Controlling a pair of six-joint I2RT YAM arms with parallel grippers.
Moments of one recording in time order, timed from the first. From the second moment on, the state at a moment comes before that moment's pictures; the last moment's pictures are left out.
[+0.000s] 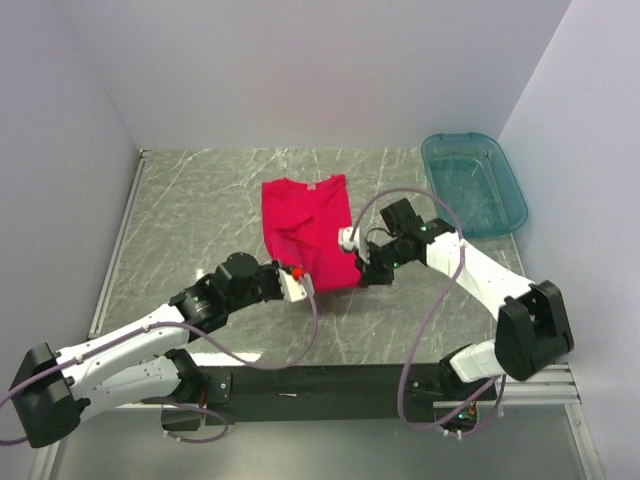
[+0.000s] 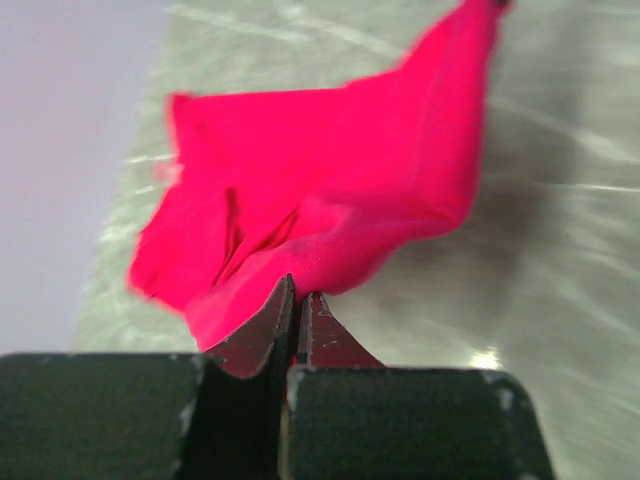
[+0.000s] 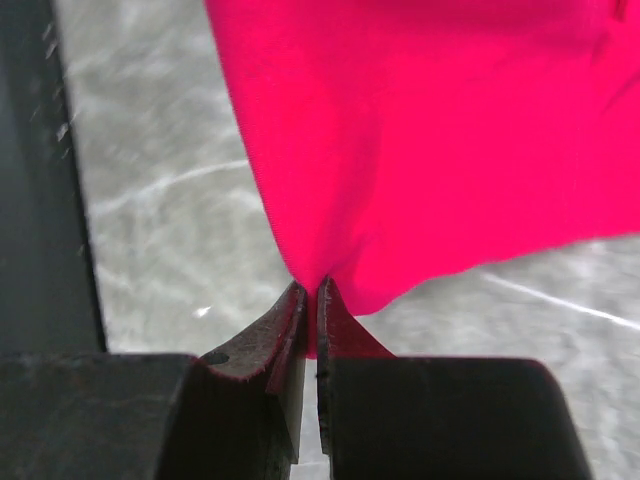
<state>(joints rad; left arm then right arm) -0.83 0.95 0.58 0.01 0.05 0.69 0.45 1.44 1.03 -0.75 -0.68 -0.82</state>
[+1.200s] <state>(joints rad) -0.92 0.89 0.56 -0.22 0.00 0.58 0.51 1.47 1.24 -0.90 -0.43 -0.96</state>
